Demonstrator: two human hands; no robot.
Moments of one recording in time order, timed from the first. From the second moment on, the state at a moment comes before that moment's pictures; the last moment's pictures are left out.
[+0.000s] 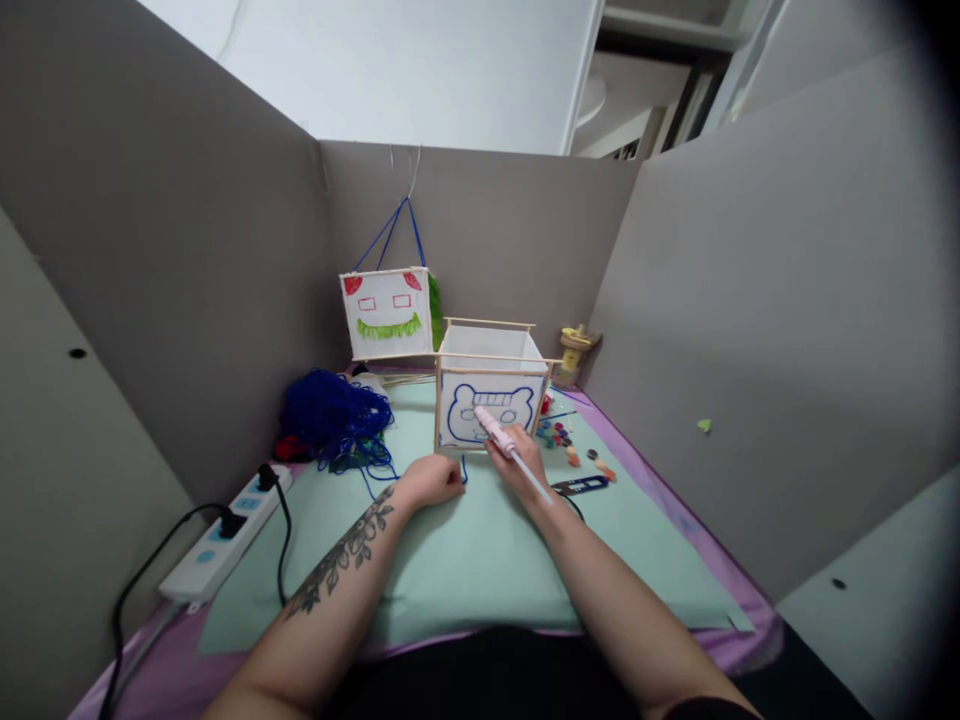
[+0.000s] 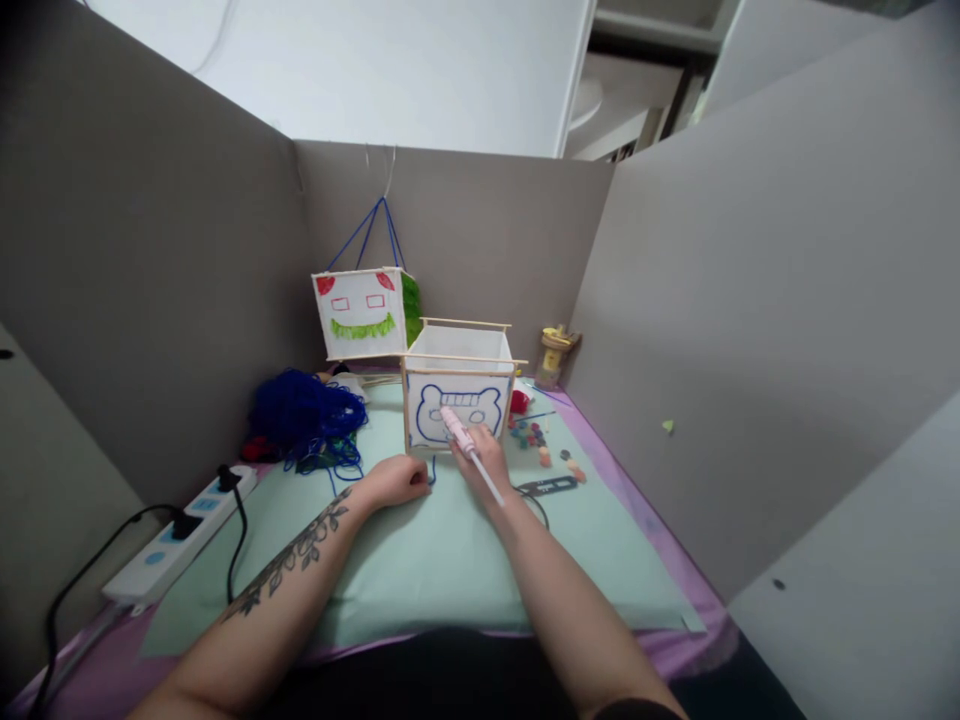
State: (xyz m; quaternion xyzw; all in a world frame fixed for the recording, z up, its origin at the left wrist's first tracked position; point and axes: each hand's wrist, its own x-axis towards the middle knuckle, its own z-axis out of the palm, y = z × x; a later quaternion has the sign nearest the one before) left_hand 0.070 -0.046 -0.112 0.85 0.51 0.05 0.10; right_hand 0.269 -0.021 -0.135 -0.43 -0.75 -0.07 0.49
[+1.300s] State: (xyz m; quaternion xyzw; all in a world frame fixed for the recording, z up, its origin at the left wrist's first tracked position) left_hand 0.069 -0.048 -0.109 0.85 0.51 0.05 0.10; right_hand 0.289 -0.027 -0.135 -0.46 -0.71 -0.02 0.53
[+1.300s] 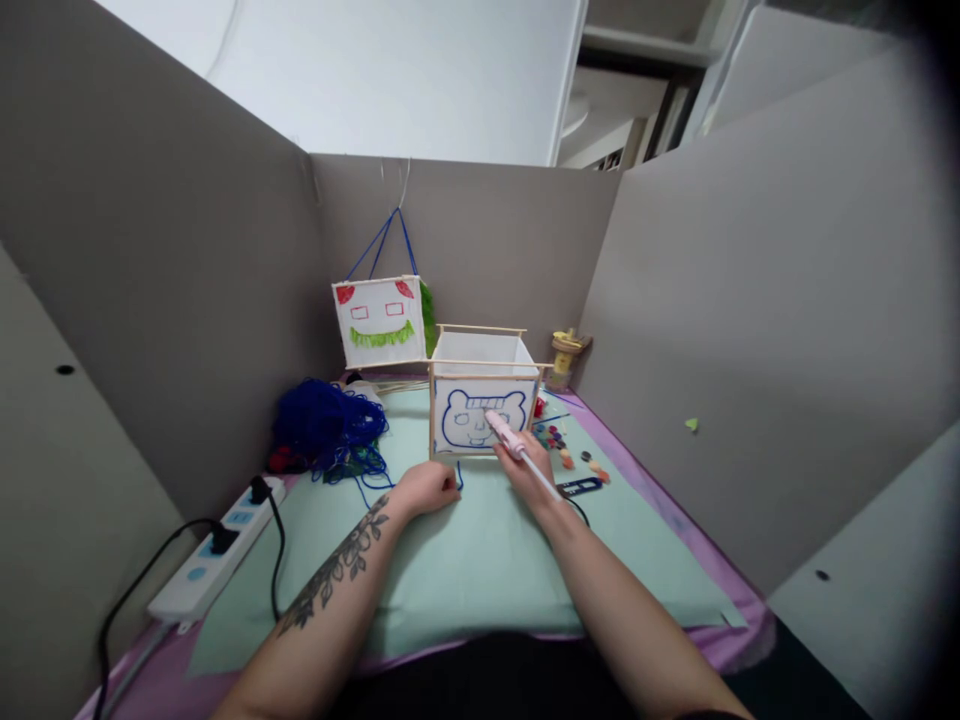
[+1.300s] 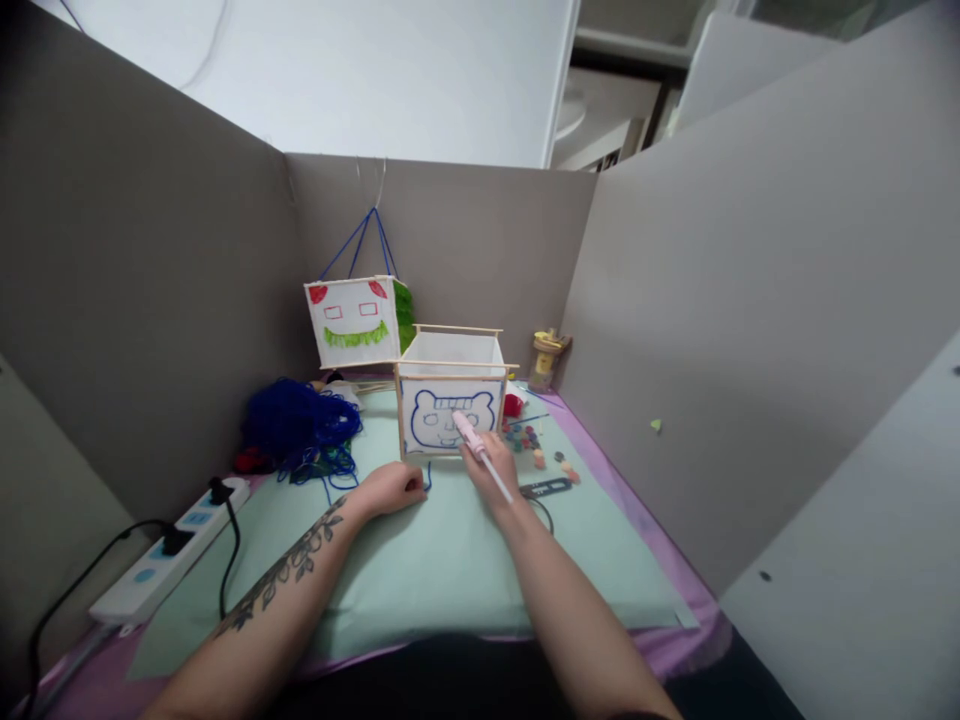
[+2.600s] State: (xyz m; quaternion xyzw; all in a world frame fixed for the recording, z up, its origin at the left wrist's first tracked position) left_hand 0.068 -0.043 -0.116 0.85 0.52 0.06 0.11; right_hand 0.297 -0.032 -0.129 -0.58 -0.63 0.00 0.52
